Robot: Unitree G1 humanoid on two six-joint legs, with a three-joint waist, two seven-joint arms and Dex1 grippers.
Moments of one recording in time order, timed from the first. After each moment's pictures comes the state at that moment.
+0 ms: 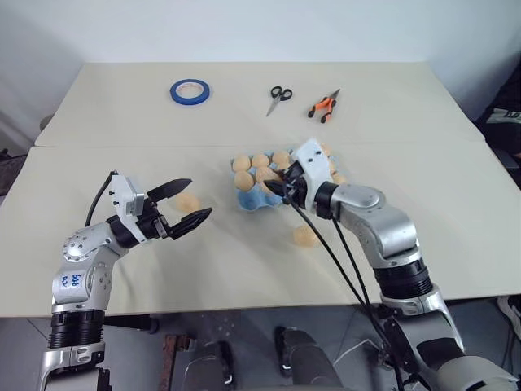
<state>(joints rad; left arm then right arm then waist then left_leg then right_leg) -0.30 0.53 0.23 0.04 -0.53 0.17 -0.98 -0.71 -0.32 0.14 -0.11 0.22 0.77 0.55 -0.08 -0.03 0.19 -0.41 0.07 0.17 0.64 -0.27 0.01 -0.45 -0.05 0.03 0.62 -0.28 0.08</state>
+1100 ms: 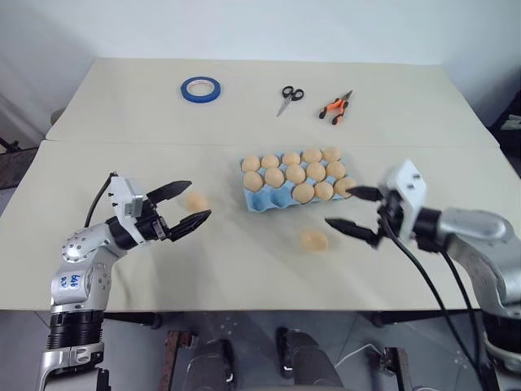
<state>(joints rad) -0.31 0.54 0.25 0.07 -0.53 0.17 -1.01 -0.21 -0.74 -0.21 -0.43 0.49 0.68 0.95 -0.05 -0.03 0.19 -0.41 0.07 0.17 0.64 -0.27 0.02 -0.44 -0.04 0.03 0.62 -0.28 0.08</state>
